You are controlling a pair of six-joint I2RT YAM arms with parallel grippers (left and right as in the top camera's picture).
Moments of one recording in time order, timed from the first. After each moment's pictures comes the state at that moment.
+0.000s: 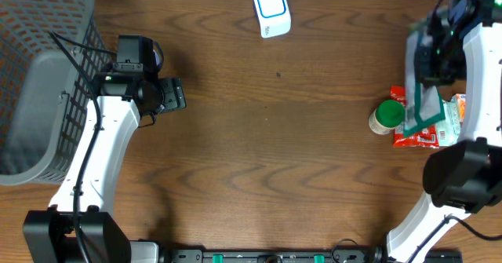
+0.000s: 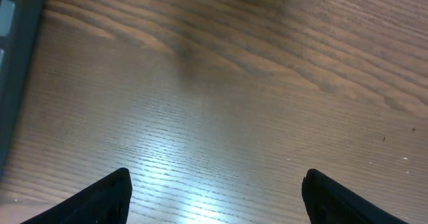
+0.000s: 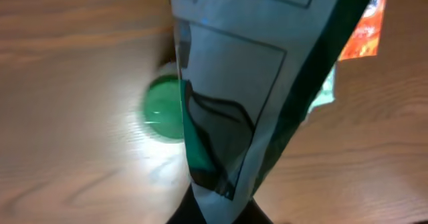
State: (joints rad) left arm -0.04 1.55 1.25 -0.89 0.01 -0.28; right arm -0.20 2.00 2.08 -1.58 0.11 -0.04
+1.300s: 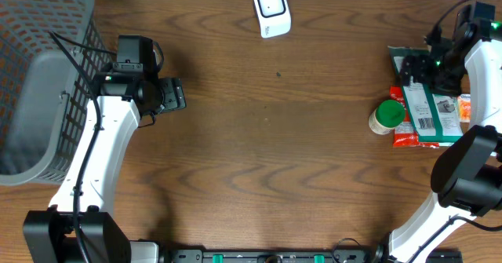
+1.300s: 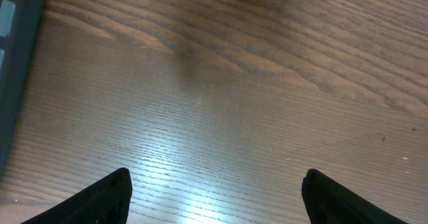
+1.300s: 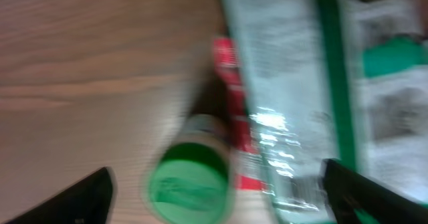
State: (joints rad) left arm -0.04 1.55 1.25 -0.89 0.01 -0.28; right arm -0.29 2.00 1.81 -1.25 -0.20 -0.08
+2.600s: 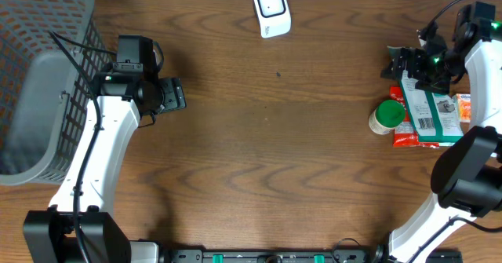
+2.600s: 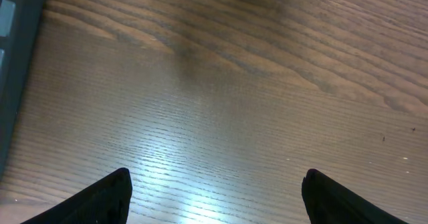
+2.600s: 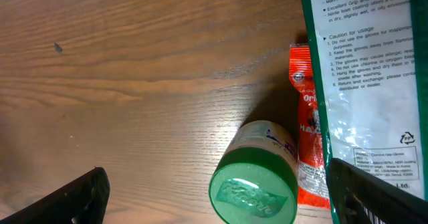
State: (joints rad) left arm -0.04 1.55 1.25 -0.89 0.01 -0.28; right arm -0.29 2.00 1.81 -1.25 -0.37 -0.08
